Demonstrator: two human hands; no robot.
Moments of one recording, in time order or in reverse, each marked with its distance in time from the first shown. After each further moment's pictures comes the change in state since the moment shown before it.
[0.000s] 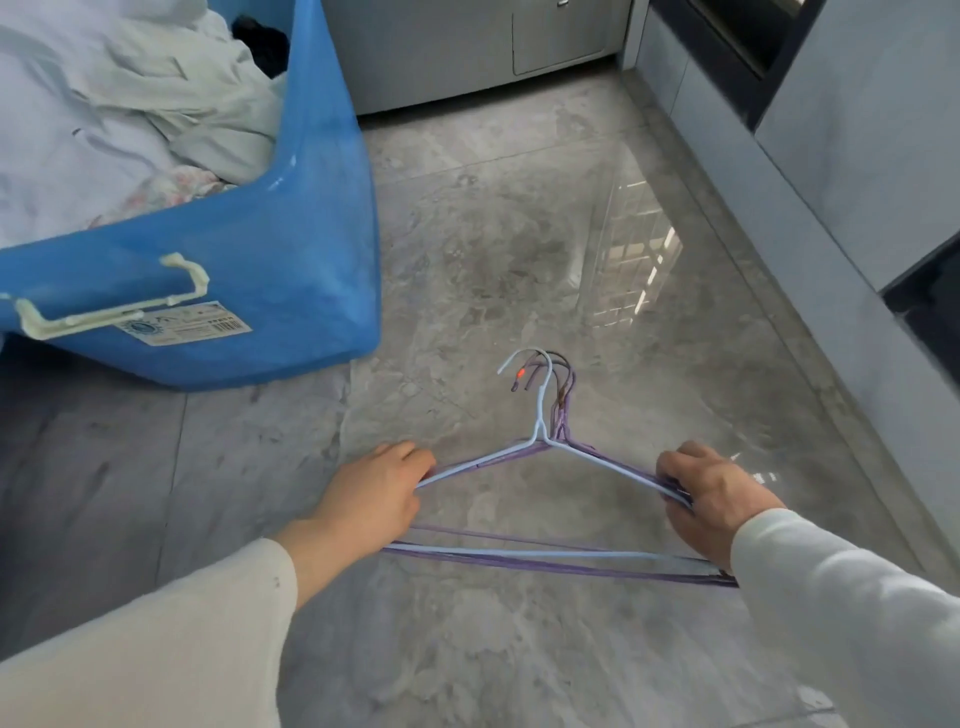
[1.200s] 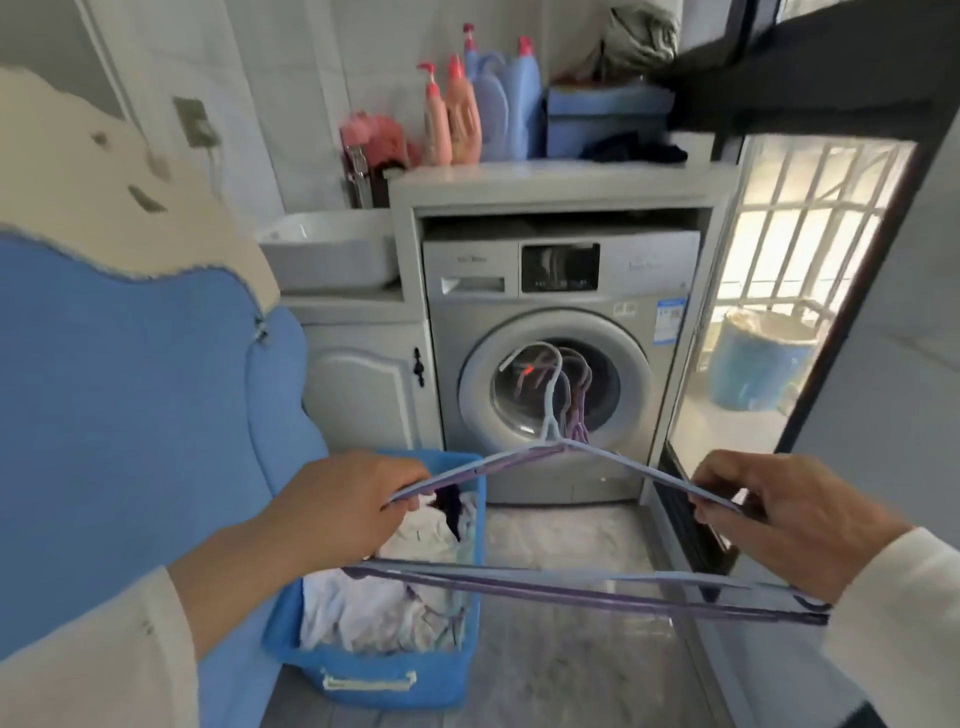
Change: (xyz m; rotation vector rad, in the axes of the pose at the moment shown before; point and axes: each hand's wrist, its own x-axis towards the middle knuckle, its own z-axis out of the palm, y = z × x) left_hand -0.147 0.076 -0.685 0.127 0.377 -0.124; right_hand -0.207 -0.347 -0.603 -0.075 0.443 -0.430
